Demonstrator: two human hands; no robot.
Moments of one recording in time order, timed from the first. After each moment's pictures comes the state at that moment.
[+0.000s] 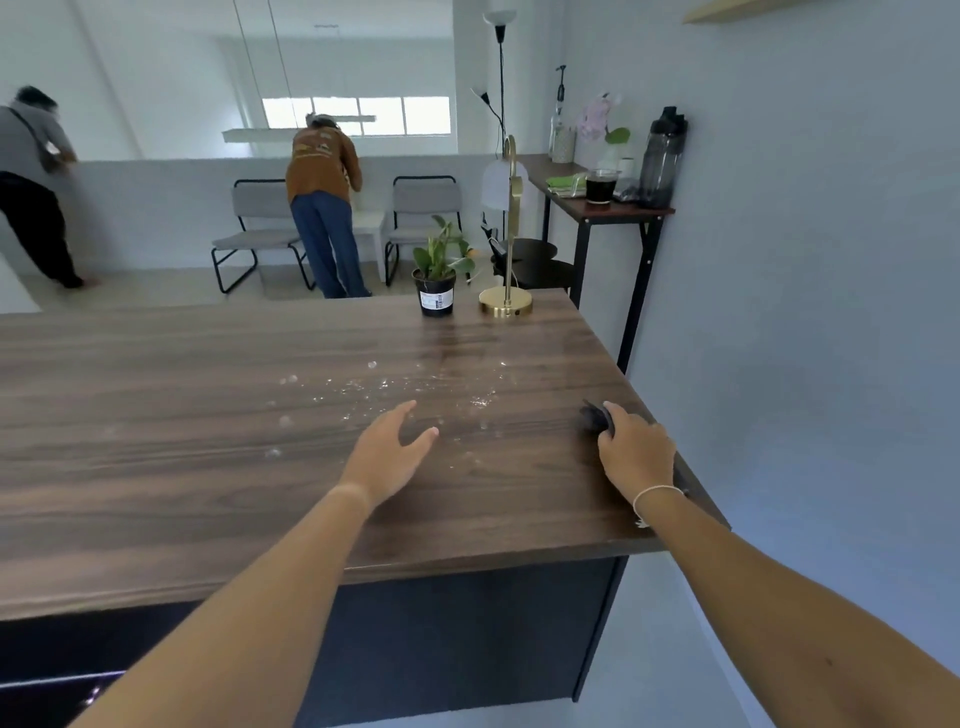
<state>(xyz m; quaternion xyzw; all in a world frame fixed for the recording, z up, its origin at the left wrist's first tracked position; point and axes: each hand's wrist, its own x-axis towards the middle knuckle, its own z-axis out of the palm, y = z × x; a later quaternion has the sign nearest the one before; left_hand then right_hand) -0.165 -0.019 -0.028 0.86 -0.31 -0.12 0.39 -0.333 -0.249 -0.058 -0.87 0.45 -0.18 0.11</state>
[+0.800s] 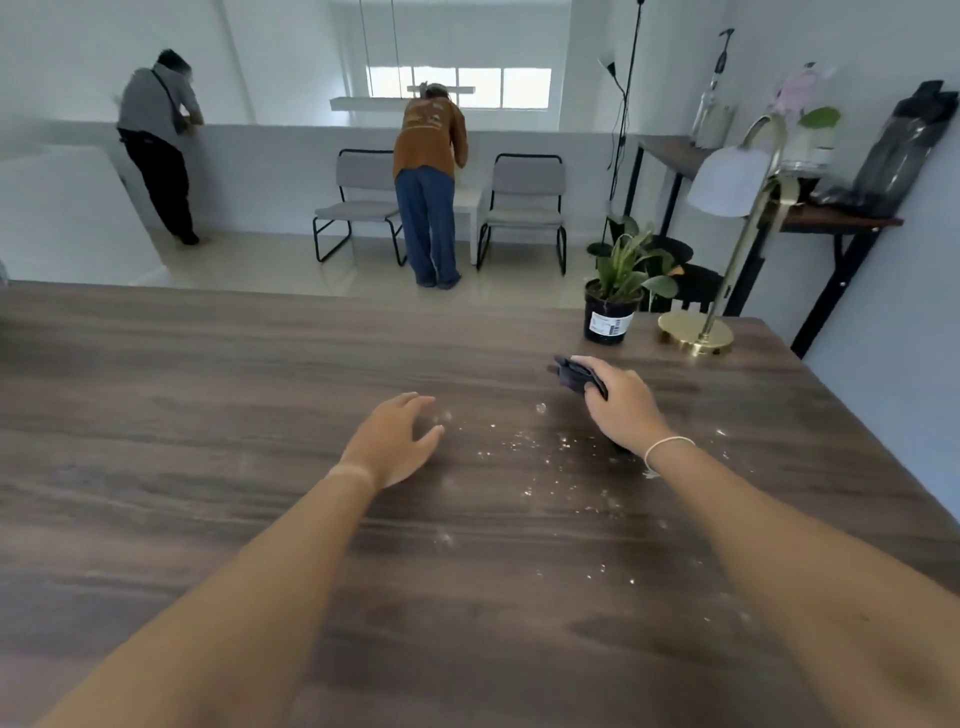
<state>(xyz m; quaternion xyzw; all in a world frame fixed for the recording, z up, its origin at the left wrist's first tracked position) 0.089 0.062 -0.042 0.91 -0.32 -0.05 0.25 -0.024 -0.200 -0.038 -0.93 0.18 -0.20 0.26</state>
